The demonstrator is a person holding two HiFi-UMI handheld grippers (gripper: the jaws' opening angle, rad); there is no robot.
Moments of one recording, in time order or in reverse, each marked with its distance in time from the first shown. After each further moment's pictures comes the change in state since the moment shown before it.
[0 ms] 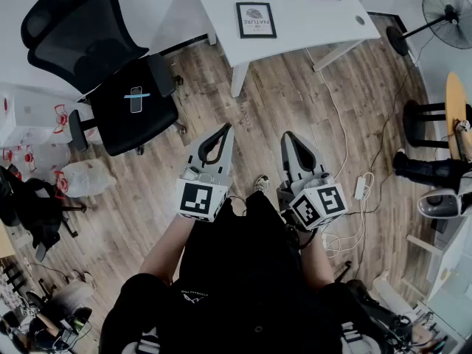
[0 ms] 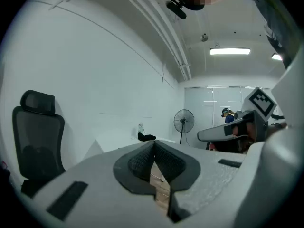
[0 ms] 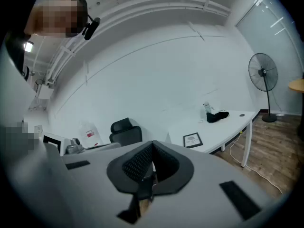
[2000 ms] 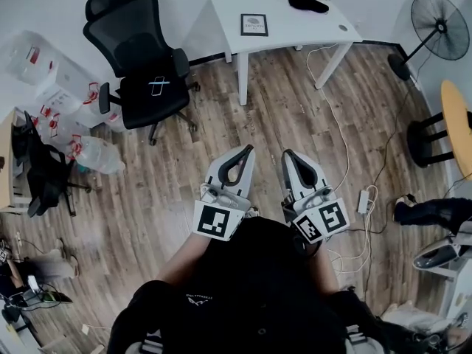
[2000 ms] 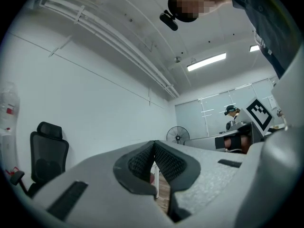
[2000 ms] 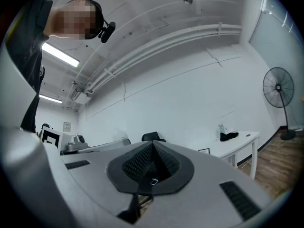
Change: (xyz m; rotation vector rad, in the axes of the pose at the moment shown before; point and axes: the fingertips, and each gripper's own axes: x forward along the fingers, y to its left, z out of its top) left arm -0.247 -0.331 0.025 0.129 -0.274 0.023; right arm -0.371 0.085 -0.030 -0.148 -0.230 0.267
